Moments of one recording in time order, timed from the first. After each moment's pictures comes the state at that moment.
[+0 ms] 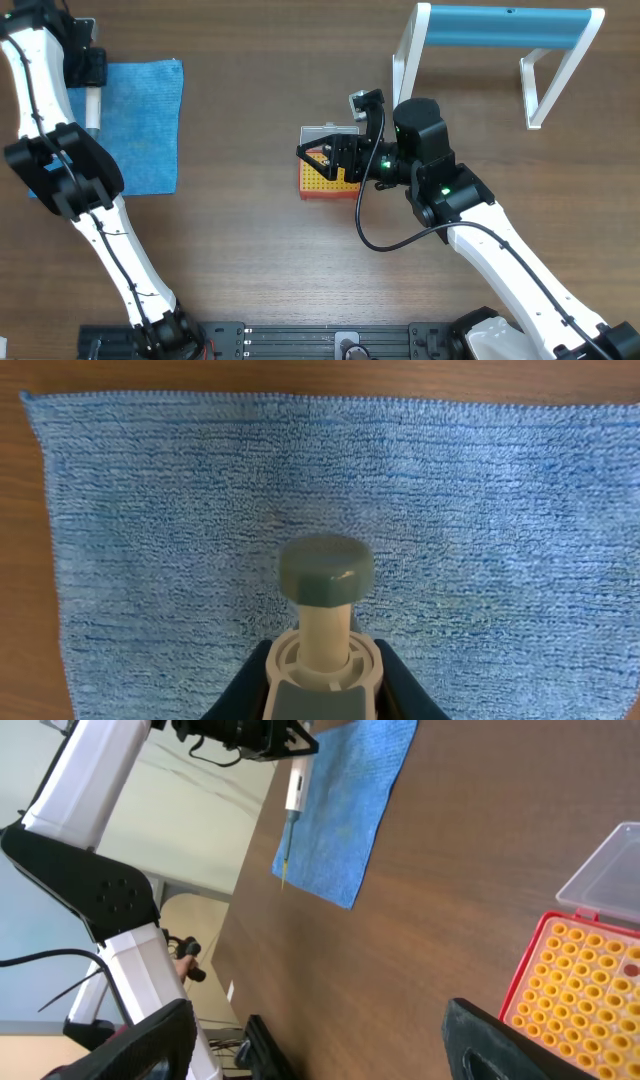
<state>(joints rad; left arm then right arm) 0.43 2.54 2.46 -1.24 0.01 0.32 0.43 1.30 0.88 -0.08 -0.73 0.70</state>
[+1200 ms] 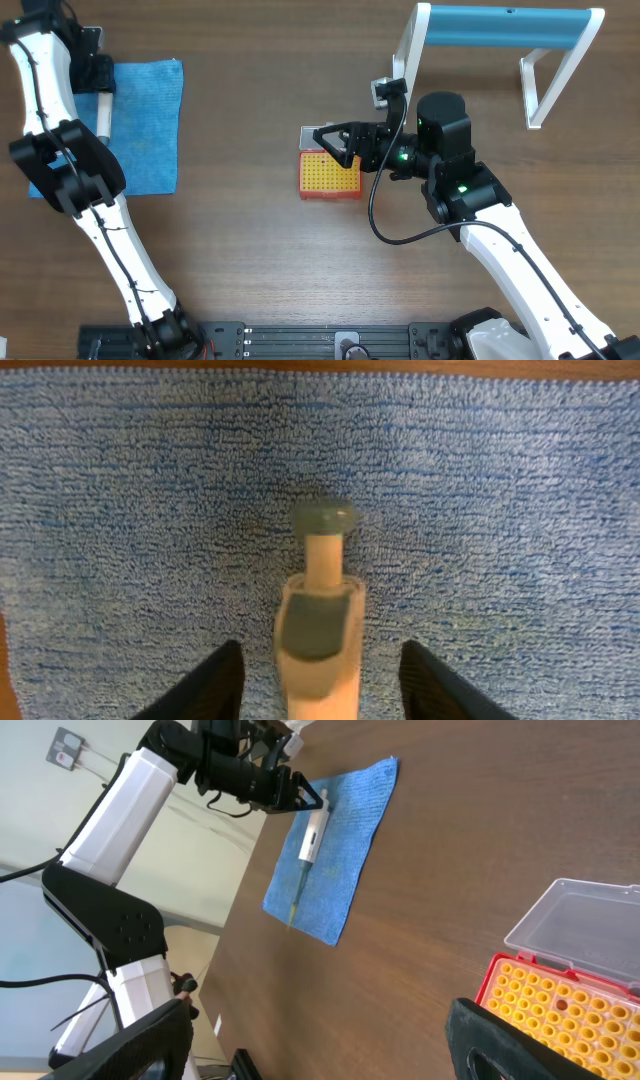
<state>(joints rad) 0.43 2.58 2.46 -1.23 0.01 0.32 0.35 1.27 0.88 -0.06 -0.73 0.68</state>
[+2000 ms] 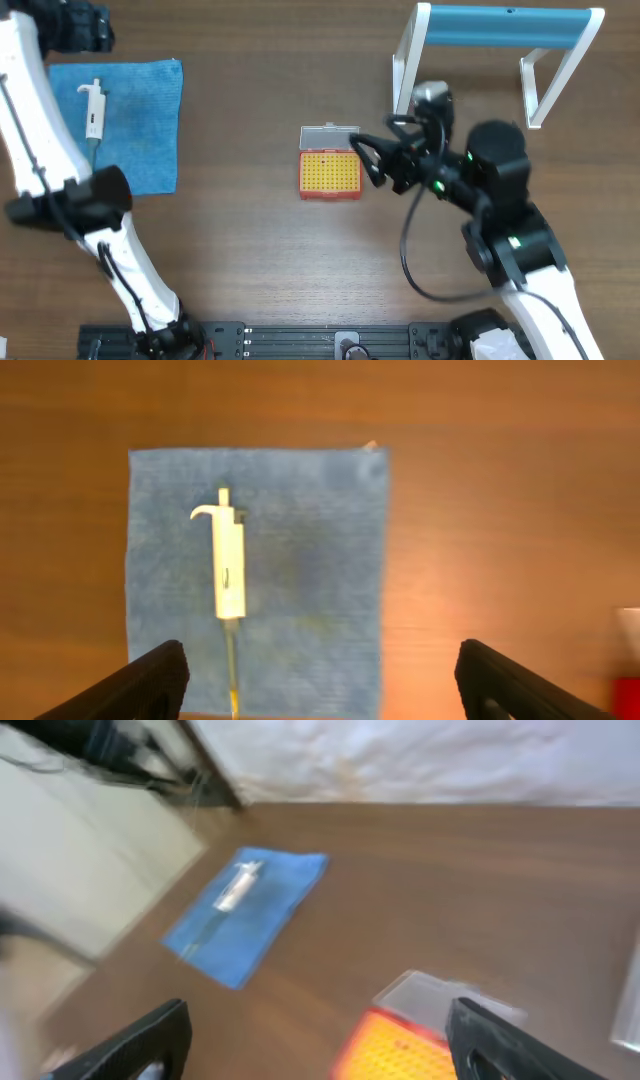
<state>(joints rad) 0.31 2.23 2.83 -1.69 0.10 0.20 0.29 0.95 0.89 -0.28 -0.49 0.27</state>
